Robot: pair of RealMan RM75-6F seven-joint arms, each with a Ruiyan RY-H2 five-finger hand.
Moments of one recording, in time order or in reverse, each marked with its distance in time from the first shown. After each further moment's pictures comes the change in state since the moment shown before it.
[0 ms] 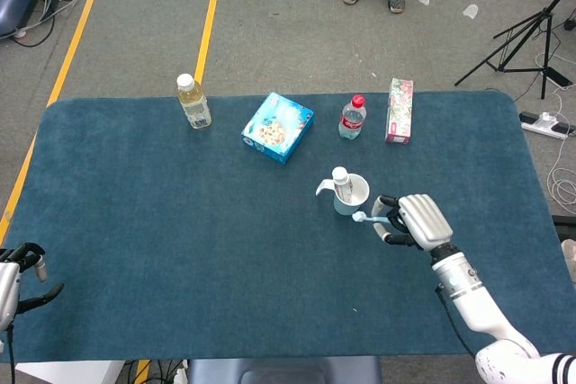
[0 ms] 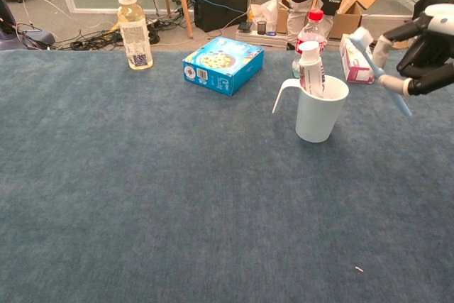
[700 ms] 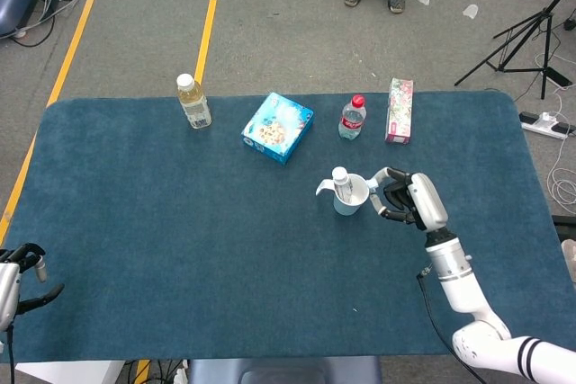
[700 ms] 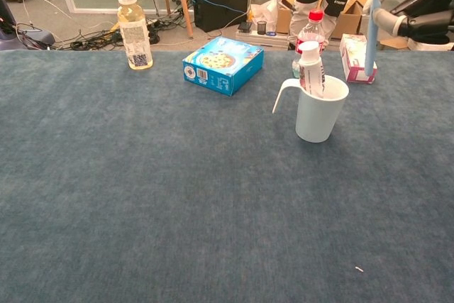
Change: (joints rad) left arm 0.001 0.006 0.002 -0.007 0.001 -0.002 -0.006; right arm 0.012 -0.200 0.091 0.257 -0.073 0.143 0.463
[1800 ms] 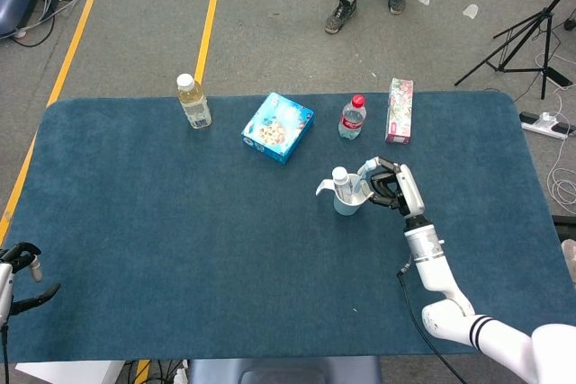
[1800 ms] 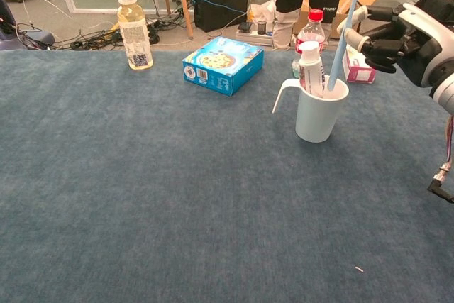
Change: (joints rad) left arm 0.007 0.024 -0.002 -0.010 0.008 0.012 -0.043; right arm 0.096 -0.267 0.026 0.428 0.026 -0.068 0.413
